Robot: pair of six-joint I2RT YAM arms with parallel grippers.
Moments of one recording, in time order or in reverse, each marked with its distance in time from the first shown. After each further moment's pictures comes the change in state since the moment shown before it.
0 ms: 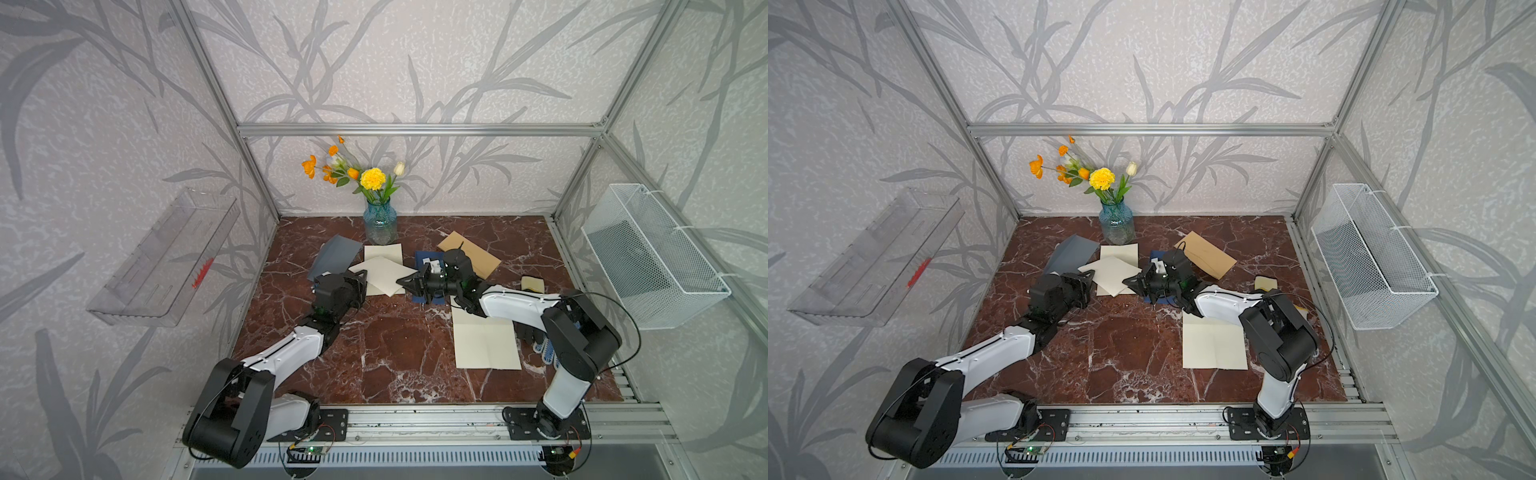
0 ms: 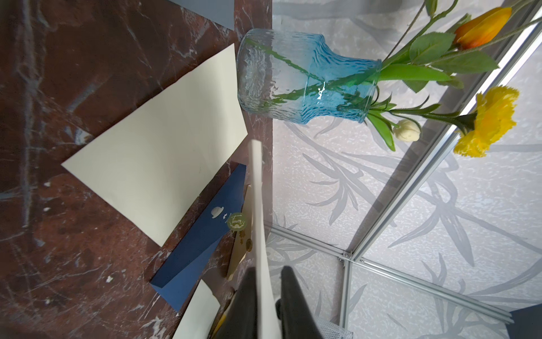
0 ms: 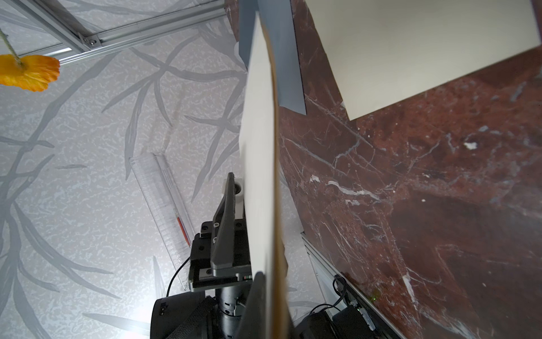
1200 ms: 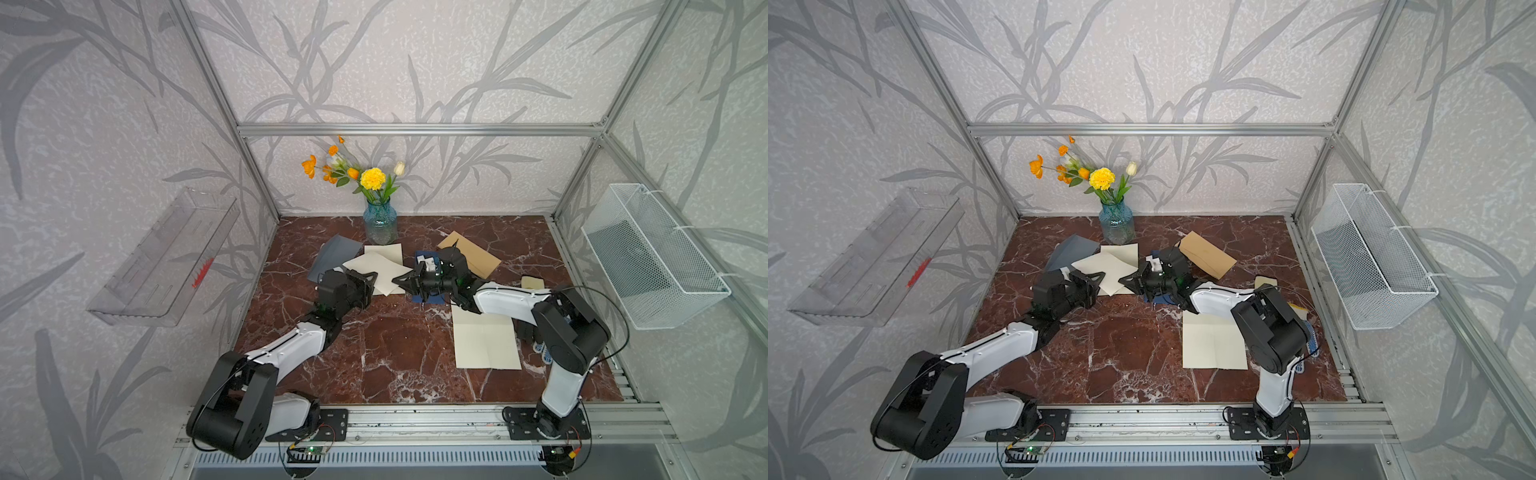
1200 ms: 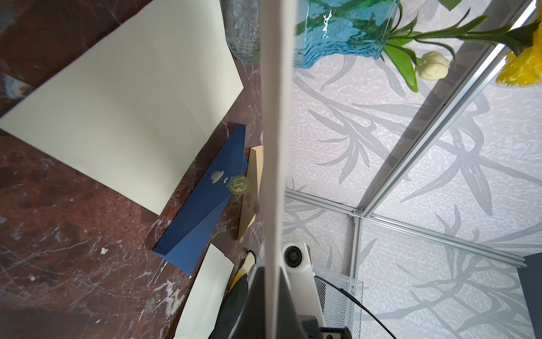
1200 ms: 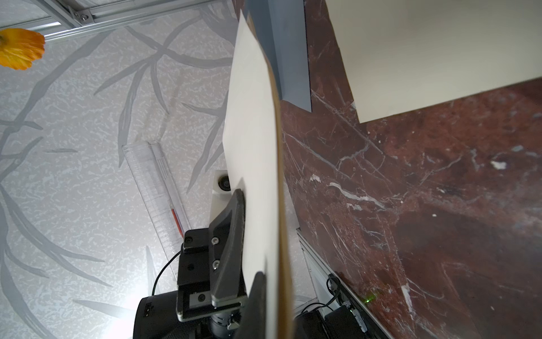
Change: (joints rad) left arm -0.011 0.040 0.034 0.016 0.173 0.071; right arm -0.001 0.067 0.046 0.032 -0.042 -0.037
